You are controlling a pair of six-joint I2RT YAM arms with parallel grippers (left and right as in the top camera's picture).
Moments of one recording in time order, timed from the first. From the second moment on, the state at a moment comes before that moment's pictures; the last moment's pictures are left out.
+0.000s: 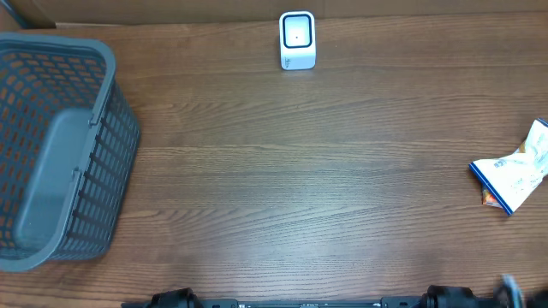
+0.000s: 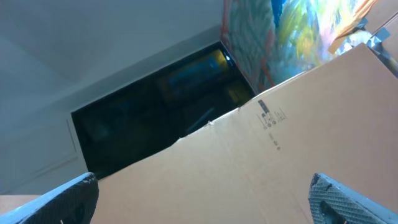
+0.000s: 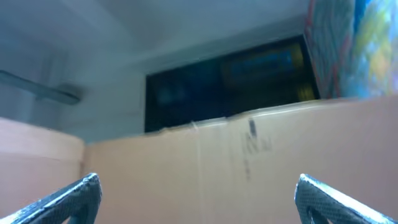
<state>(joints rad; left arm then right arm) 0.16 0.01 1.08 -0.32 0.38 0.25 -0.06 0.00 0.77 -0.02 -0.26 0.36</state>
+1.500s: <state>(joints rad) 0.16 0.01 0.19 0.08 0.32 0.17 -0.07 0.03 0.02 -0.02 -0.14 0.36</state>
